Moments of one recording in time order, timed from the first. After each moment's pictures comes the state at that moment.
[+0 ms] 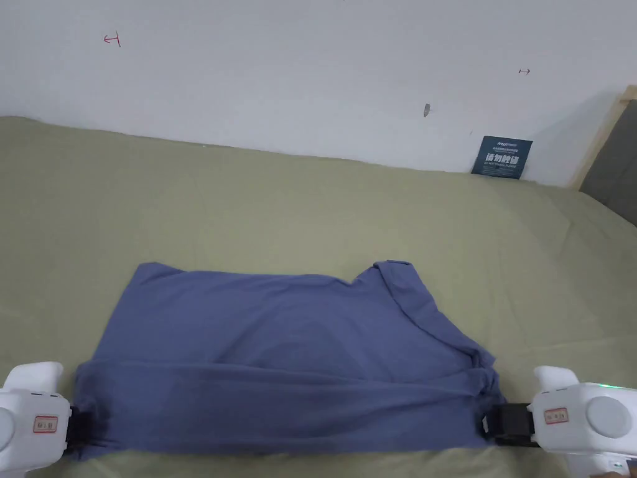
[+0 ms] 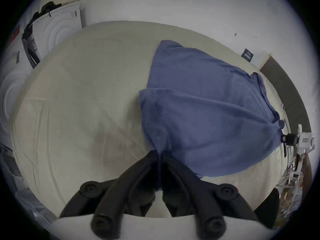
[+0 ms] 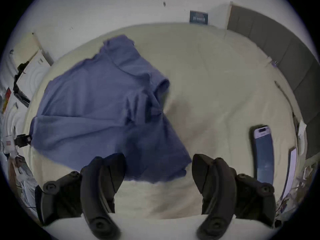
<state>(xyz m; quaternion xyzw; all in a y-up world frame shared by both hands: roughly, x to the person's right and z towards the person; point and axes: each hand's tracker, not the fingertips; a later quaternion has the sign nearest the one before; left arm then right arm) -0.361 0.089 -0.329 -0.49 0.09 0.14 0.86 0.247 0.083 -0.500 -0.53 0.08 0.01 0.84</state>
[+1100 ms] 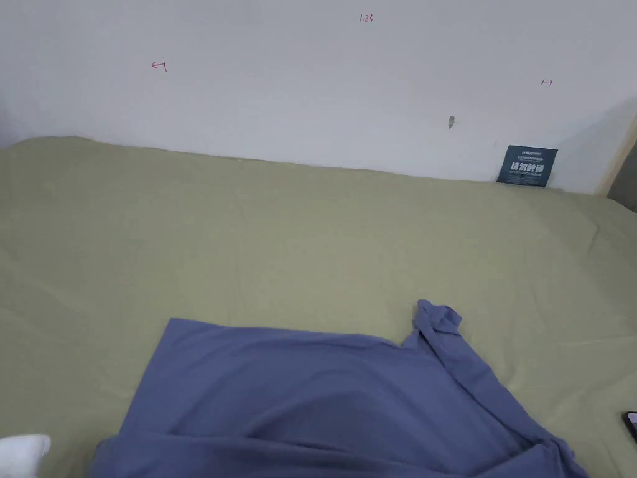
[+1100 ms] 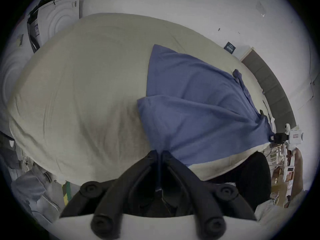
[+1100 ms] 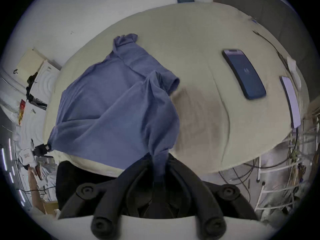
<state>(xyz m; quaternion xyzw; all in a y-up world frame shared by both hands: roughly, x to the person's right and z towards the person) -0.361 0.117 -0.179 -0.51 0.01 0.17 0.84 0.280 0.135 -0.309 -0.58 0.10 -0.09 0.80</state>
